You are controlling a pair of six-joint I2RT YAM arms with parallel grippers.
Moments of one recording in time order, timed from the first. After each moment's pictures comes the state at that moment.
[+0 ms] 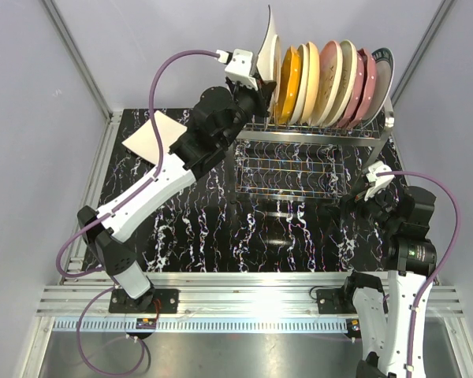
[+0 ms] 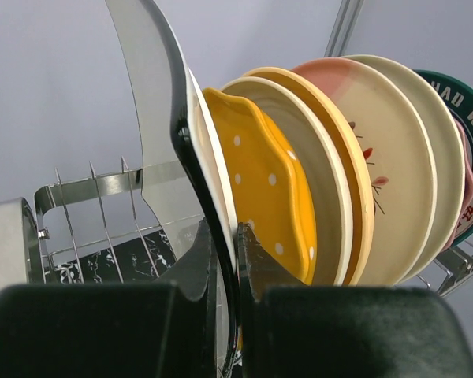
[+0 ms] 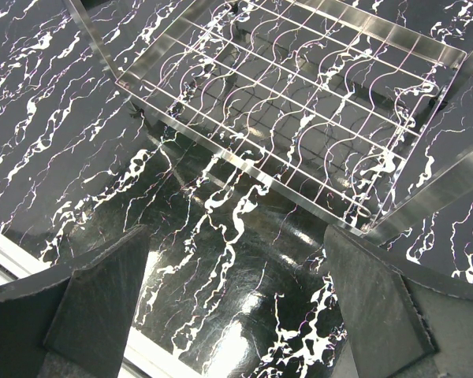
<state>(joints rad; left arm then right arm) -0.82 1.66 1.81 0.04 -0.23 -0.14 -0.23 0.58 0.86 -0.73 -0.72 -0.26</state>
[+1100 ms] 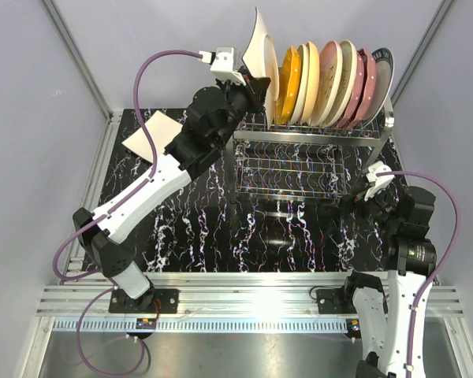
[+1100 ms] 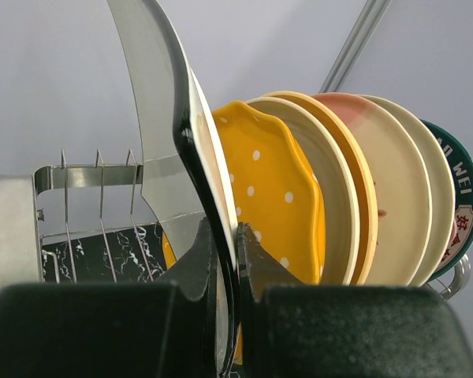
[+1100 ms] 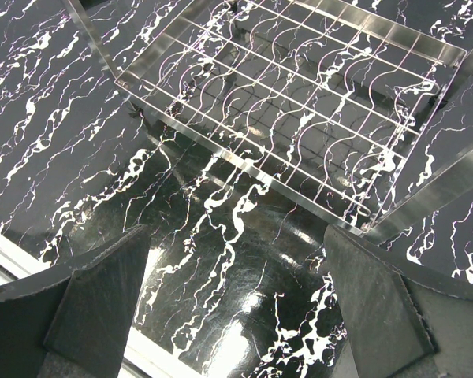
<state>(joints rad) -0.80 1.62 1.77 0.08 -0.27 -0.31 -0.23 0.58 0.86 -0.73 -0.72 -0.26</state>
